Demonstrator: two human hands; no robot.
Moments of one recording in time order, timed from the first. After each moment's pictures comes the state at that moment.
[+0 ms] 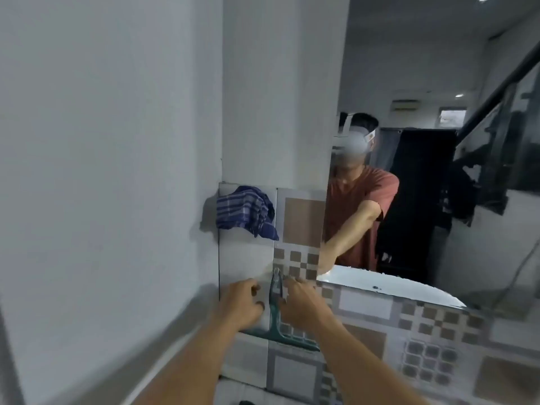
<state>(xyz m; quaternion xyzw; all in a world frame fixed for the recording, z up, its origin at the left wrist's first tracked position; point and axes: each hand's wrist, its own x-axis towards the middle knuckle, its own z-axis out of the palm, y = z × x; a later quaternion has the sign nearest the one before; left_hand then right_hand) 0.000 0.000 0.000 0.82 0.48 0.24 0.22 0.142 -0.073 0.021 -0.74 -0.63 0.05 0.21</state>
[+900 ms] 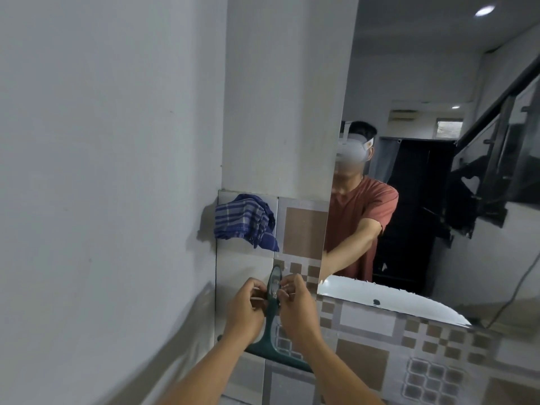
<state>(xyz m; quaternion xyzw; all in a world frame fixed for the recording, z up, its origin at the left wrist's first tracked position) 0.022 0.002 -0.010 0.72 0.40 0.44 0.37 0.132 -0.062 0.014 -0.68 -0.49 0.14 0.53</state>
